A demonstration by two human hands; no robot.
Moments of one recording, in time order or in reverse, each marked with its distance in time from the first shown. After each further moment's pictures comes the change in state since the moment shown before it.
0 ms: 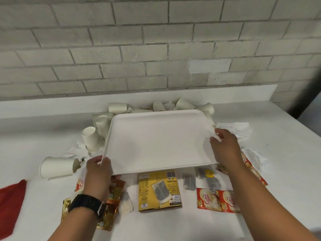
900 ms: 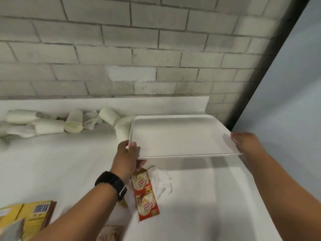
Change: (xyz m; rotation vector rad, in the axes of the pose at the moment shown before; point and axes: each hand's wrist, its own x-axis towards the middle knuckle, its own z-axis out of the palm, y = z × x) left_hand -0.135 0.058 0.382 -0.106 -0.418 0.030; right_hand 0.220 0.146 -0.310 -0.058 0.057 0.327
